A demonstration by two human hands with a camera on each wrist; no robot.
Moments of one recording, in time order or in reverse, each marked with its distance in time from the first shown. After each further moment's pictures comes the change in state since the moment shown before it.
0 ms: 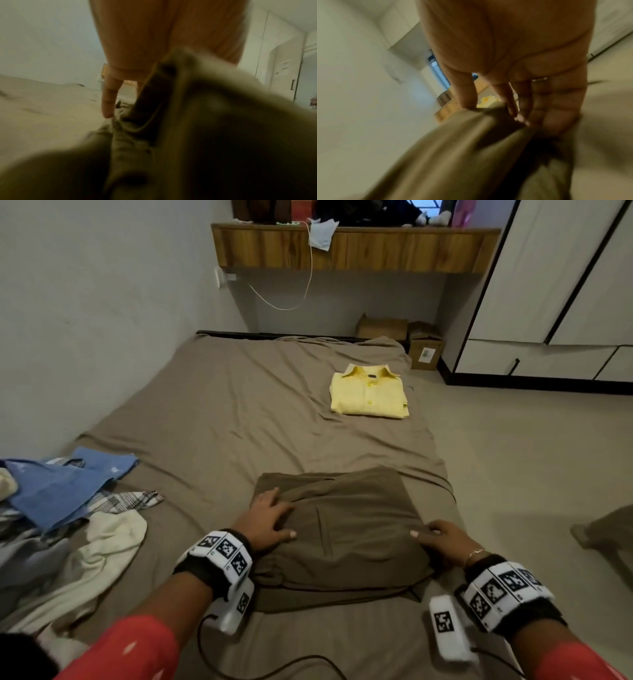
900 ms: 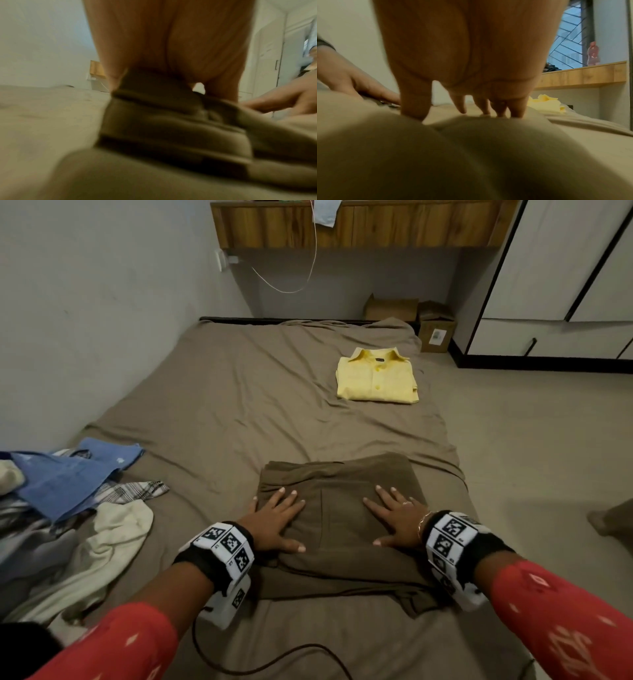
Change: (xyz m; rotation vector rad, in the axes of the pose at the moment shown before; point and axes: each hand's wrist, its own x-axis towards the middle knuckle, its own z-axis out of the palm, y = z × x) left_hand -0.006 0.005 0.004 0.233 -0.312 0.090; right_hand 0.025 -0.040 0.045 -1.162 -0.299 -0.411
